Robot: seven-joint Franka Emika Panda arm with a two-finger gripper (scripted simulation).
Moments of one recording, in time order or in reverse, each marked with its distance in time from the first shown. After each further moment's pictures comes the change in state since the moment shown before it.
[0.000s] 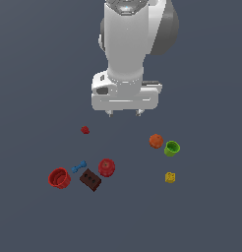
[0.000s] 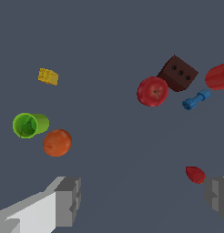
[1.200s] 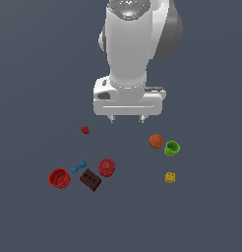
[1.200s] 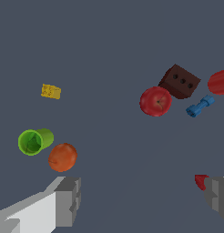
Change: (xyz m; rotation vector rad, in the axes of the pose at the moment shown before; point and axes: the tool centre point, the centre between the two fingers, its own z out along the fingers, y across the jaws) arm 0.024 -0.008 0.002 0.017 0.027 0.054
